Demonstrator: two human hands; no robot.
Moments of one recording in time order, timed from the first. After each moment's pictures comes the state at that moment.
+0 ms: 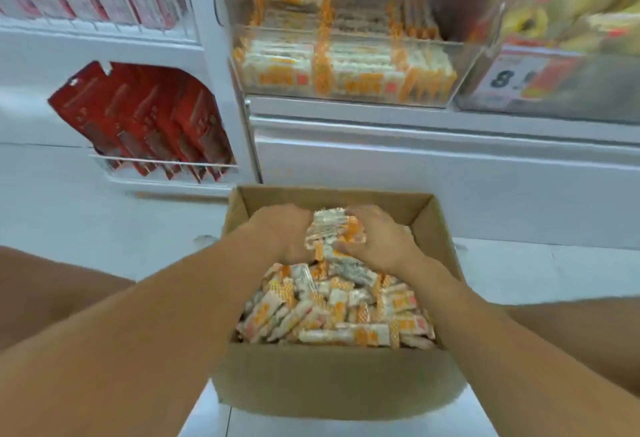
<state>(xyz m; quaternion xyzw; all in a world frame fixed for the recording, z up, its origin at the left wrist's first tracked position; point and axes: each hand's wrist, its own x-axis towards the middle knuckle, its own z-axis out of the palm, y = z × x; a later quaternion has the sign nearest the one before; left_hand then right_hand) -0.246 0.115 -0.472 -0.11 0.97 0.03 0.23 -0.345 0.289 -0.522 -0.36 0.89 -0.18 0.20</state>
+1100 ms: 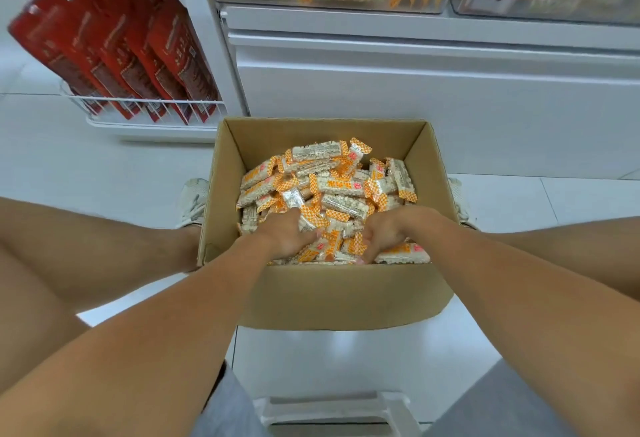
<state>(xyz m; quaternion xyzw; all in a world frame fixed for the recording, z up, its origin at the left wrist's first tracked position) -0.174 0.165 -0.583 -0.25 0.87 0.31 0.29 -0.314 0.338 -0.562 -0.32 0.78 0.10 0.54</state>
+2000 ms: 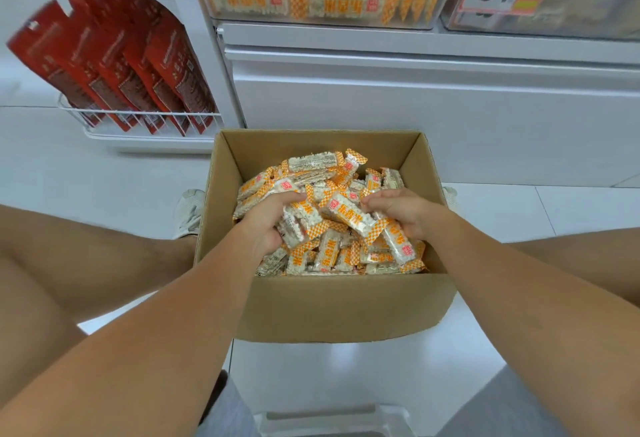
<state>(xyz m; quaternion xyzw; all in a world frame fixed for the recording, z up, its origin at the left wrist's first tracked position) -0.199 0.159 -0.557 -0.48 0.42 0.77 0.05 -0.344 0.357 -0.571 0.00 0.78 -0.44 0.45</state>
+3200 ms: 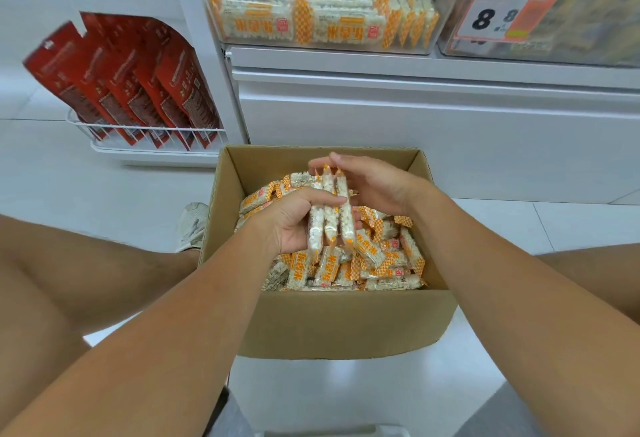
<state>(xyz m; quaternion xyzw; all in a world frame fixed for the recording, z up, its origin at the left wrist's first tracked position) -0.215 0.180 -0.495 -0.28 0.42 0.84 0.18 -0.341 0.301 -0.489 -0.23 0.64 -0.53 0.51</state>
